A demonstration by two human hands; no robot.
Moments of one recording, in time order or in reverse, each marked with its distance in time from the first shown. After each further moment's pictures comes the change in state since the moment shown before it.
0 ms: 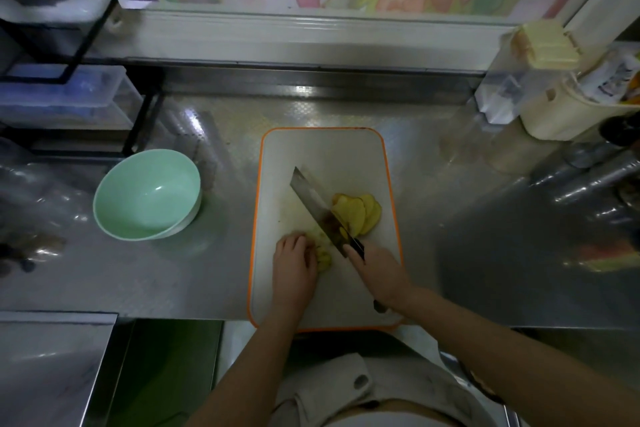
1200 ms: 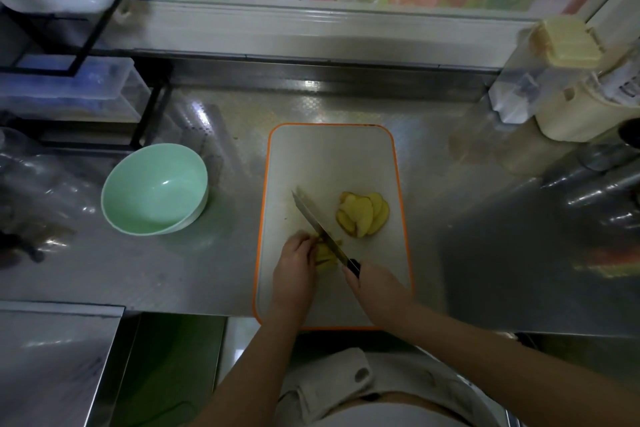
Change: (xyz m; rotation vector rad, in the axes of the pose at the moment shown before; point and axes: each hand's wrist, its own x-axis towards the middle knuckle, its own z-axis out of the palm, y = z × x) left_hand -0.002 -0.007 -0.001 -0.033 -0.016 -0.066; right_hand -0.018 -0.015 0.013 -0.080 -0.145 0.128
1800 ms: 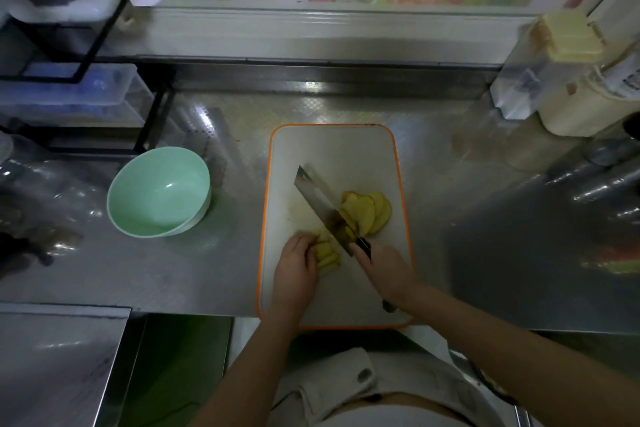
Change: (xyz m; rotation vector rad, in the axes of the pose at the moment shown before) left_hand 0.000 0.000 -0.008 -0.051 -0.016 0.026; right_hand 0.016 0.007 -0.018 0.101 0.146 -0.197
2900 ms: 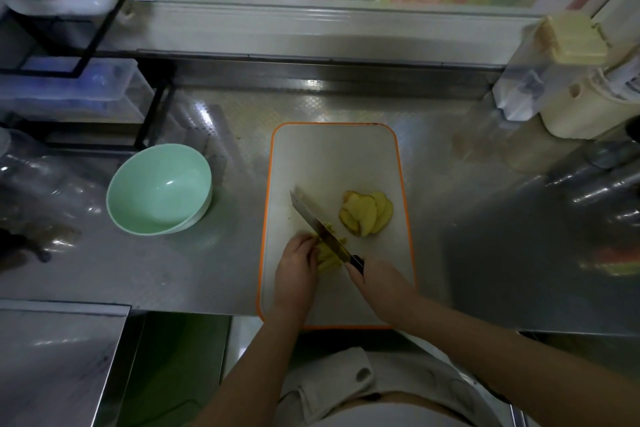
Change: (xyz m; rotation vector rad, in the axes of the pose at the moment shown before) left_hand -0.002 0.001 0.000 0.040 0.020 -0.016; right_hand -0.013 -0.004 0.013 -0.086 -0.162 0.121
